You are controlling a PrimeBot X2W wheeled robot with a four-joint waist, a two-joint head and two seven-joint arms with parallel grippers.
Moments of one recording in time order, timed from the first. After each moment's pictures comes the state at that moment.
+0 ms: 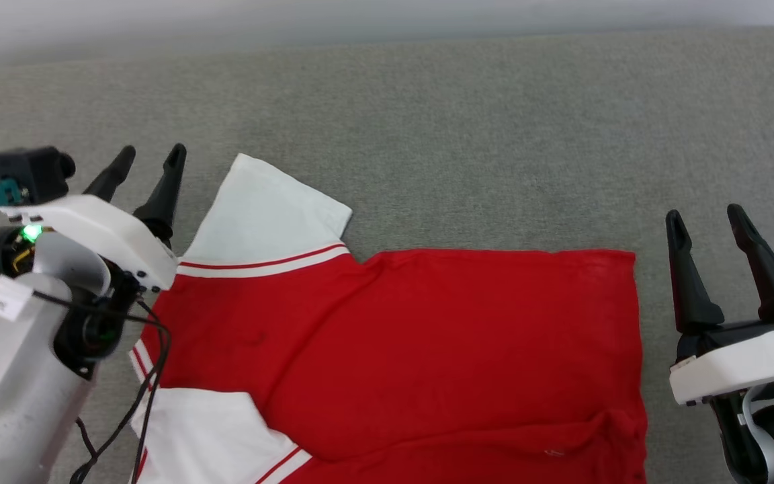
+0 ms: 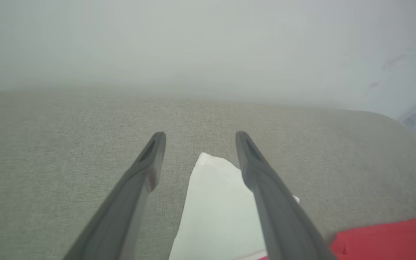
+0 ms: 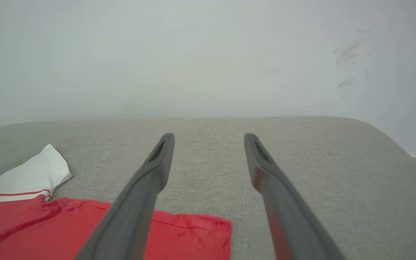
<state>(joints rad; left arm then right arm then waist) -0.60 0.60 -0.51 0.29 -0.96 0.09 -0.06 -0.10 -0.06 -0.08 -0.23 0.18 0.13 0.09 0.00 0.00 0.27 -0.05</state>
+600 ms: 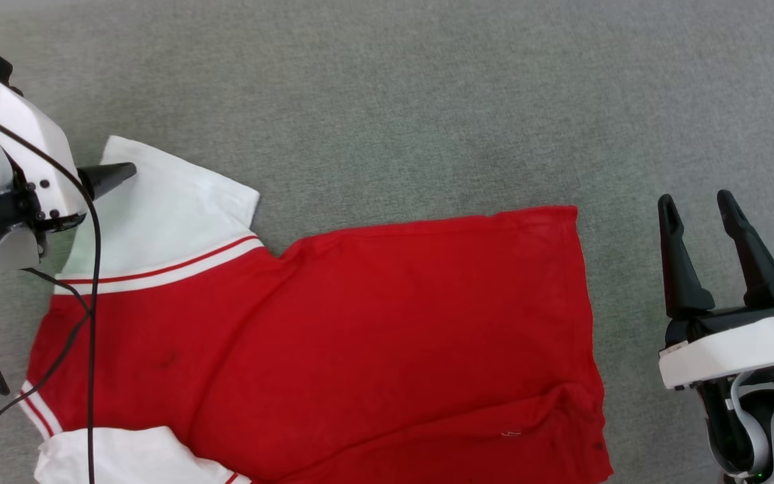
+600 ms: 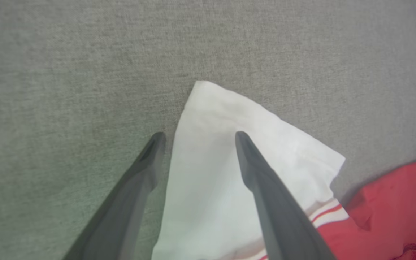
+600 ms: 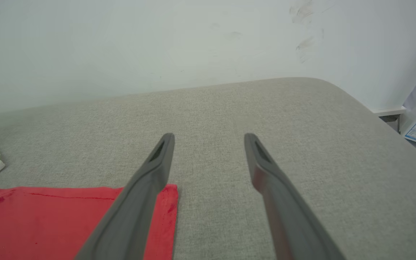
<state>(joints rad) -0.92 0.73 -0.58 0.50 -1.18 0.06 0.75 -0.16 -0.05 -0.07 -0.15 0.22 0.13 0.02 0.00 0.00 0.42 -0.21</state>
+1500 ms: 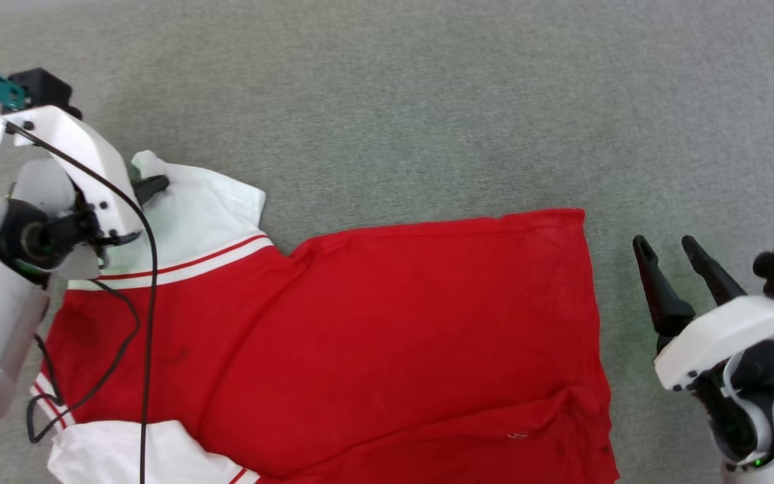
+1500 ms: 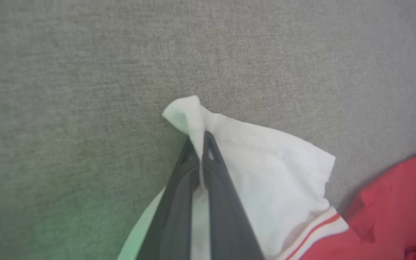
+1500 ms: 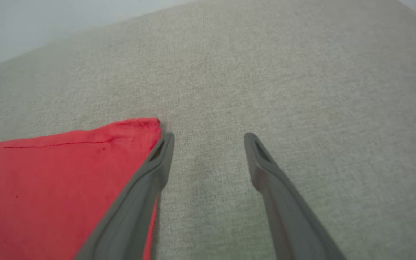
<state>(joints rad) -0.91 0.63 -0.62 0.60 -1.18 0.00 0.69 -0.19 -0.07 -0.09 0.00 0.33 0.13 0.23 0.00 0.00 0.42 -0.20</state>
